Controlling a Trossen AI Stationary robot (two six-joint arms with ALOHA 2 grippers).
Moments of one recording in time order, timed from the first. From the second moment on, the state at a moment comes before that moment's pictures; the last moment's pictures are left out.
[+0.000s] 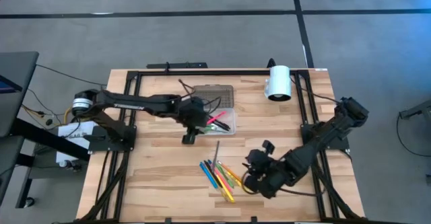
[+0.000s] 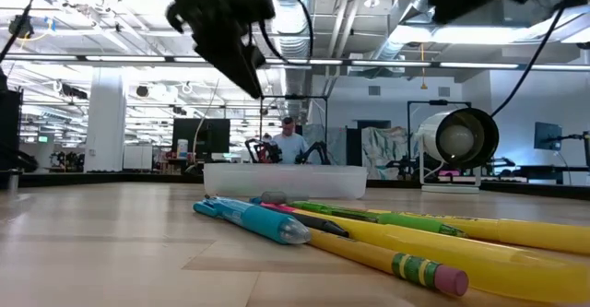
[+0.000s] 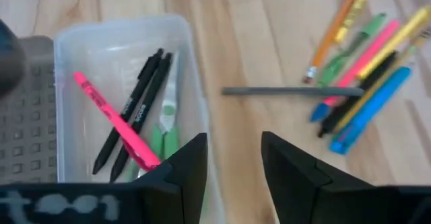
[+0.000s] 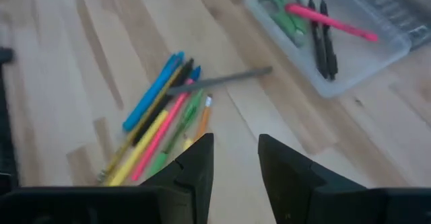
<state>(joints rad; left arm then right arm) 0.08 1.52 1.10 -0.52 0.17 0.20 0.68 1.64 1.29 -0.82 0.63 0.99</state>
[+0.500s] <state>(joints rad) -0.07 1.29 1.02 -0.63 0.02 0.04 0.57 1.85 1.28 -0.51 0.39 0.87</state>
